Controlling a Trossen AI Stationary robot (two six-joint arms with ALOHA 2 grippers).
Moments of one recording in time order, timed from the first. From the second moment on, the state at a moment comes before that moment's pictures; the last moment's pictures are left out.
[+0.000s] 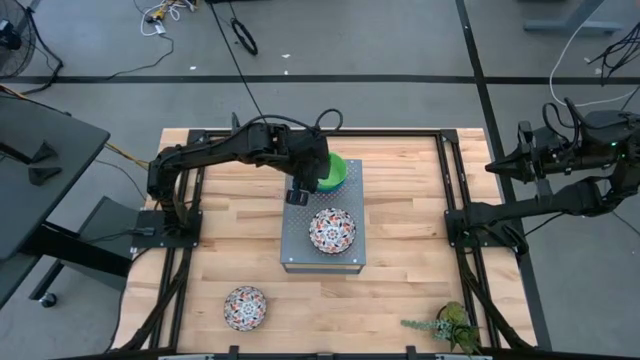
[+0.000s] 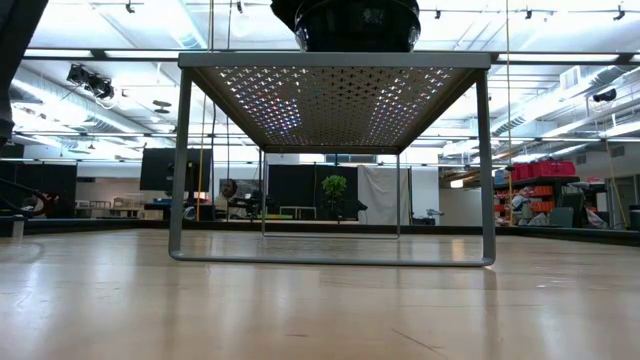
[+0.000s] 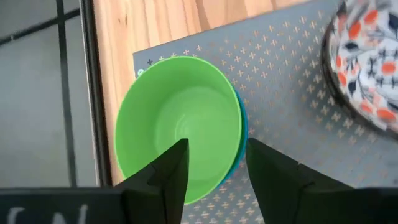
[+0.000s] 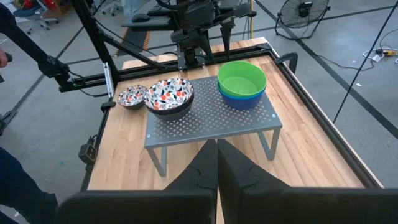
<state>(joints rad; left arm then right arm) 0.13 1.83 2.02 -1.19 -0.12 0.41 -0.03 0.68 1.68 -1.43 -0.02 0.15</state>
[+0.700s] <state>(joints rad) 0.12 1.80 2.02 -1.04 -0.10 0.15 -0.03 0.68 1.68 -1.43 -0.02 0.15</state>
